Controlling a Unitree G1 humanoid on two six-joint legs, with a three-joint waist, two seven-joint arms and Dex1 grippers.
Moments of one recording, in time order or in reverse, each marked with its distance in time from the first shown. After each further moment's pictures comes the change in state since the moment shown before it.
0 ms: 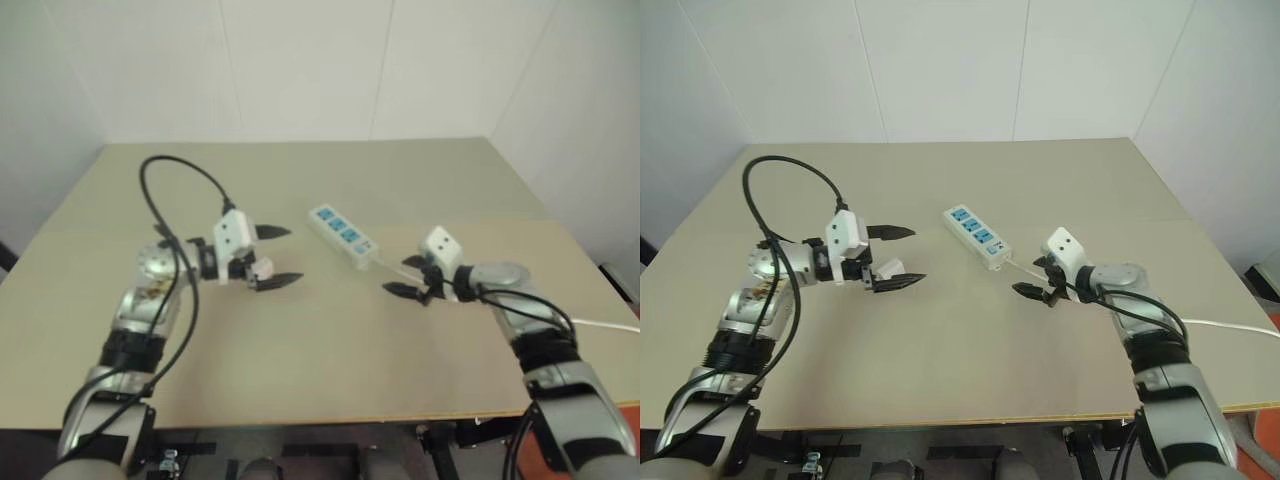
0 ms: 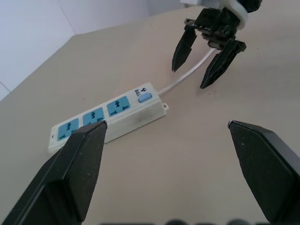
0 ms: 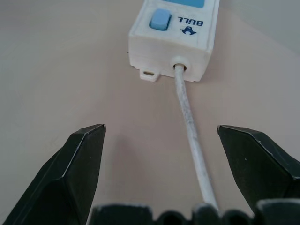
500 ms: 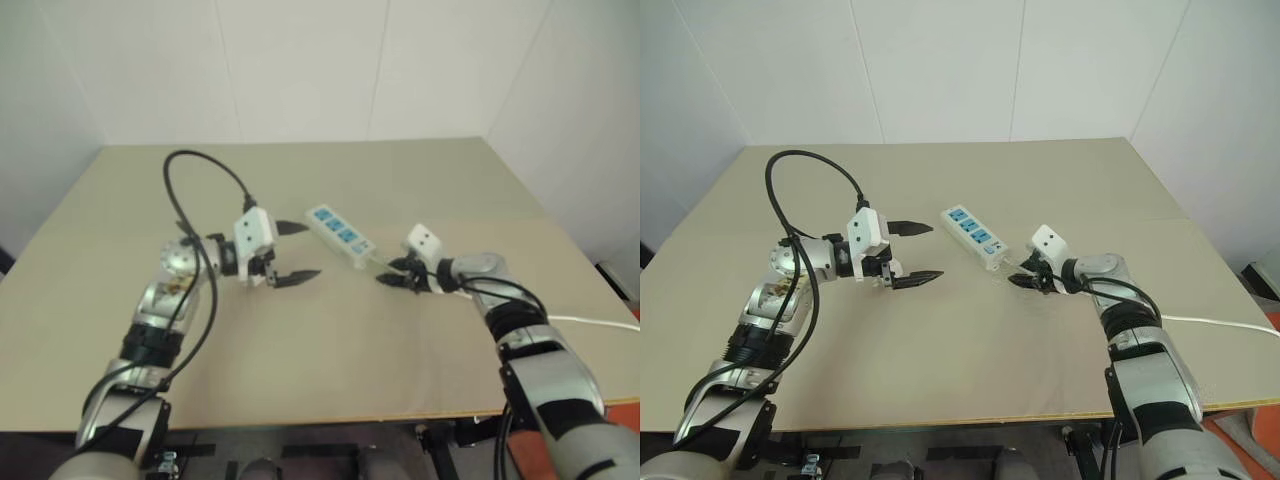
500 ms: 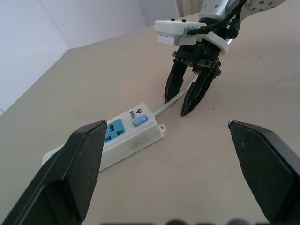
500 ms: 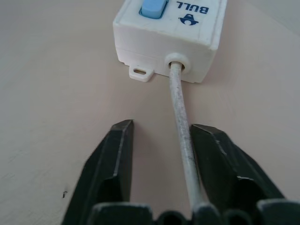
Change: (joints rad) left arm -0.029 -0.033 -0.024 -0.025 0.016 0.003 0.020; right arm -0.187 0.075 0.020 0.397 -0.108 -0.181 0.054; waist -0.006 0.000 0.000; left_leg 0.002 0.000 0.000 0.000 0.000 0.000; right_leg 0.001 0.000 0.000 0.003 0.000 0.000
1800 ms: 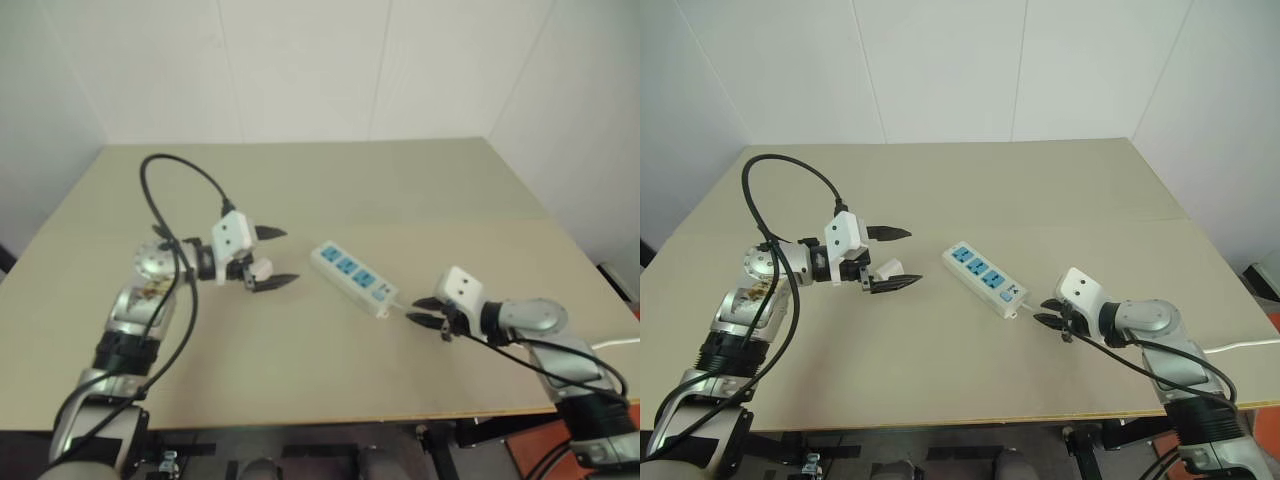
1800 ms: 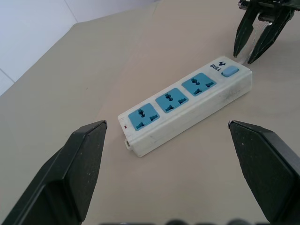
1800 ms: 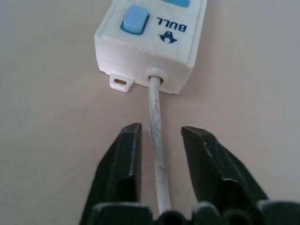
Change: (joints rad) left arm 0.048 0.090 0.031 -0.024 -0.004 0.037 -0.022; right arm 0.619 -0.241 -0.109 -0.985 0.107 0.271 0.001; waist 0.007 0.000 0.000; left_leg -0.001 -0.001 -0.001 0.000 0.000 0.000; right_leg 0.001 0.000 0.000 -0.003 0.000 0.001
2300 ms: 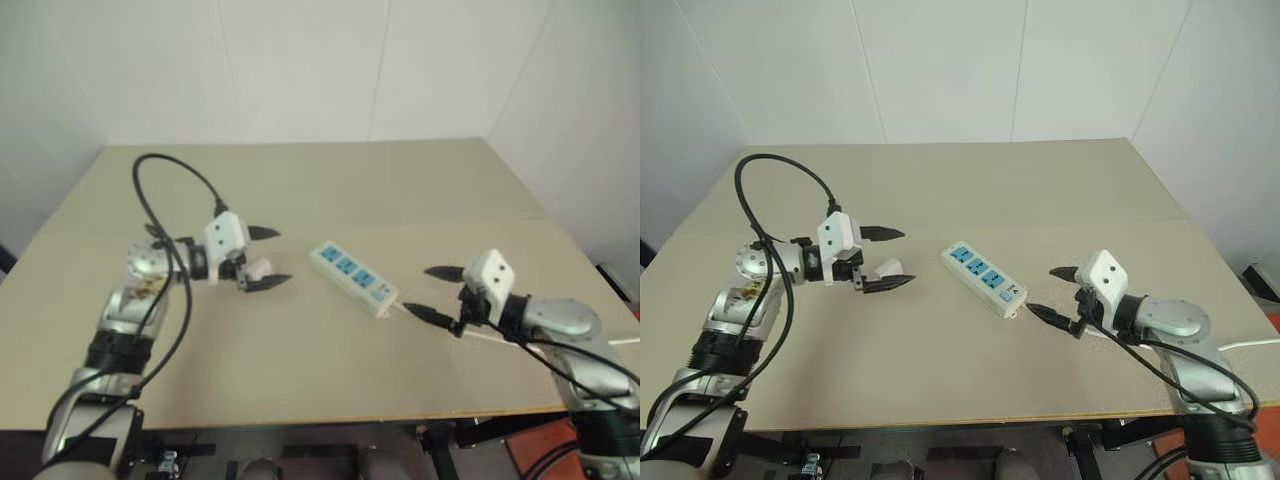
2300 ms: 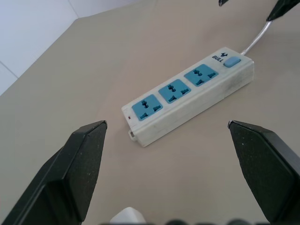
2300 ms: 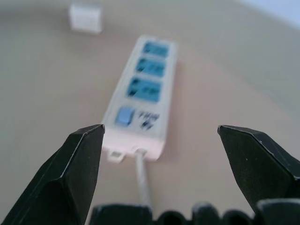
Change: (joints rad) left arm -0.003 0.030 0.012 0.058 0.002 -0.044 -0.015; right arm 0.097 0.162 -0.212 -0.136 0.152 -0.150 -0.145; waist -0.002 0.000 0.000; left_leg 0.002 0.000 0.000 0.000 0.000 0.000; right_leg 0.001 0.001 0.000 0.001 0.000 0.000
